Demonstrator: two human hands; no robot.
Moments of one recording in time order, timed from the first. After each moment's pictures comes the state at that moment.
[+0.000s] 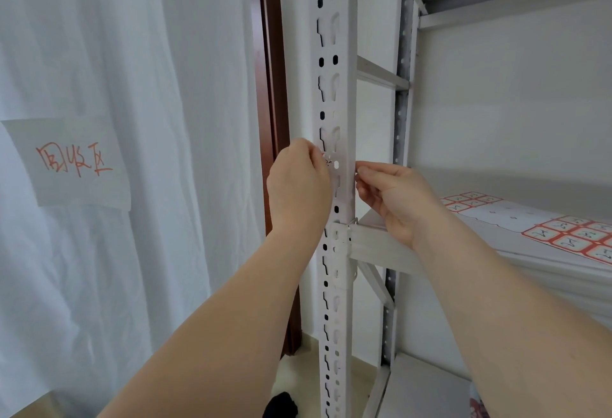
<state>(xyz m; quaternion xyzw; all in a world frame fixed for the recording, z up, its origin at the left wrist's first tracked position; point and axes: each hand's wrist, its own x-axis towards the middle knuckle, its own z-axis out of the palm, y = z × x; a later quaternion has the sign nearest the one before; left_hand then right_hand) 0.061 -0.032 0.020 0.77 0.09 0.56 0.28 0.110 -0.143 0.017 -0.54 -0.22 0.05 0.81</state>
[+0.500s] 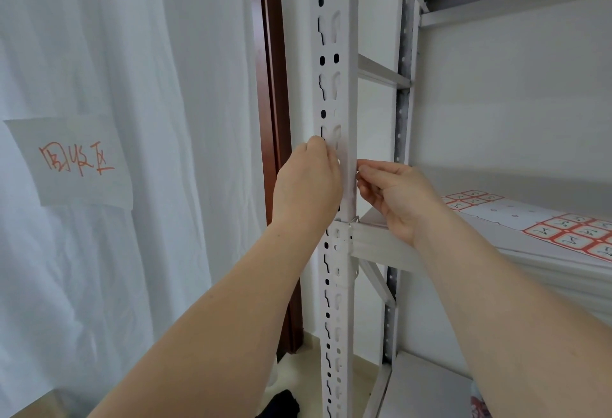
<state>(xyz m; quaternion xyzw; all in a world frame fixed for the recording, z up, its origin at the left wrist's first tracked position) 0.058 -0.034 0.025 0.85 0.07 0.49 0.18 0.107 -0.143 0.017 -0.53 -0.22 0.05 0.82</state>
